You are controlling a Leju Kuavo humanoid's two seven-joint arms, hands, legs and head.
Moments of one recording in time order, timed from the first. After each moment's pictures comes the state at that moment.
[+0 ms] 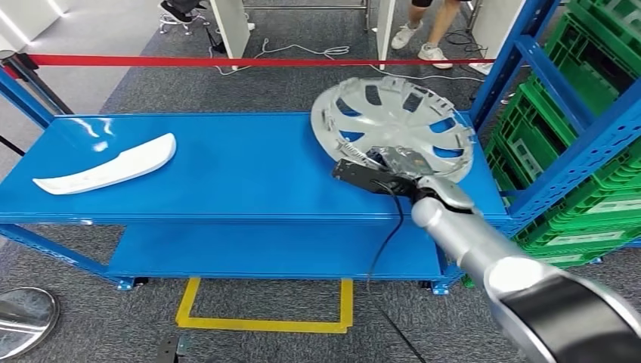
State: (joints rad) left arm -0.12 -0.24 1.11 -0.20 -0.86 -0.16 -0.44; right arm -0.82 0.03 0.46 -0.52 0.64 -0.16 -0.23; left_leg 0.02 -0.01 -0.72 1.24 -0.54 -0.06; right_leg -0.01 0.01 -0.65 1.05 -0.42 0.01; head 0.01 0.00
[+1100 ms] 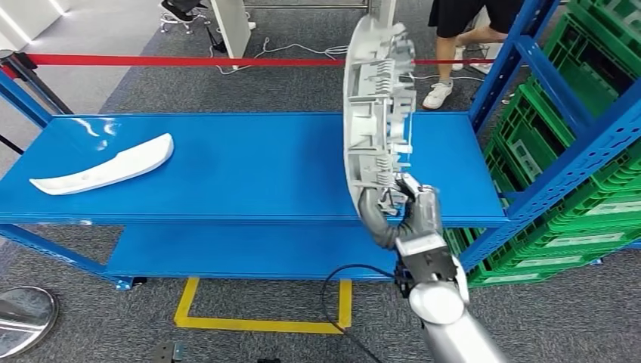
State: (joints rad) left arm -0.10 -0.25 1.13 -0.20 -0.85 -0.15 -0.47; right arm -0.15 0.11 0.36 -1.61 0.29 -0.26 -0.52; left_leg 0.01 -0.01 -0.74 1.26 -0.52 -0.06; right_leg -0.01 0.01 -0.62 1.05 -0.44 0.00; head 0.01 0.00
